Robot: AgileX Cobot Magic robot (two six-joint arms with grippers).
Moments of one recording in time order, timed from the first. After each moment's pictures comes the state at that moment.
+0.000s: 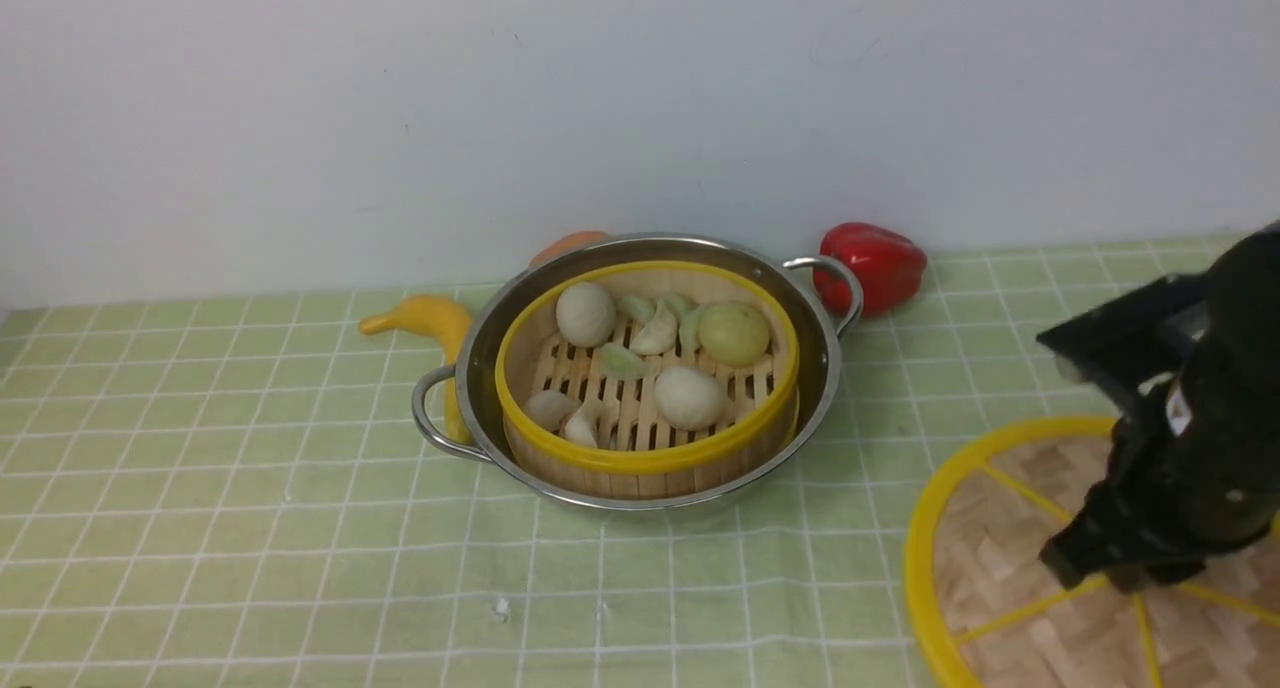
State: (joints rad) right arm 0.41 1.49 -1.01 -0.12 1.11 0.17; left arm 0.18 0.00 0.01 0.03 0.33 0.04
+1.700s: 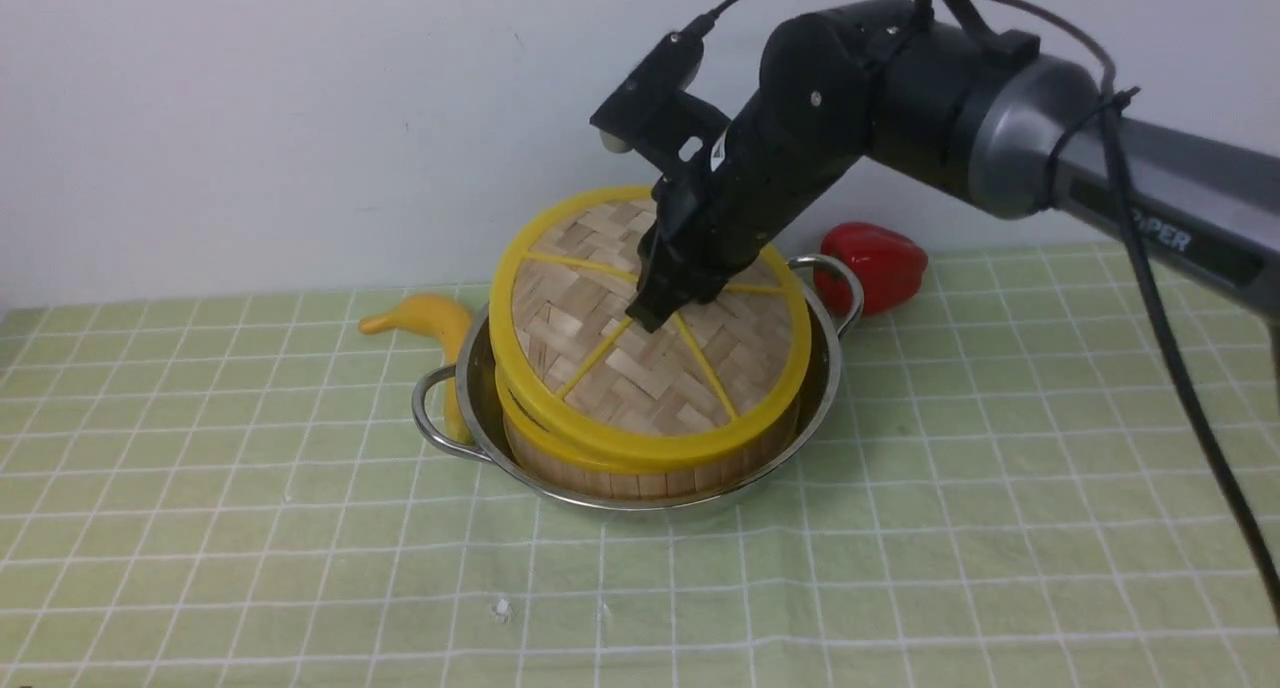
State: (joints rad) right arm 0.58 2.17 -1.99 0.16 0.94 -0.41; left arm 0.18 0.00 0.01 0.03 0.33 0.03
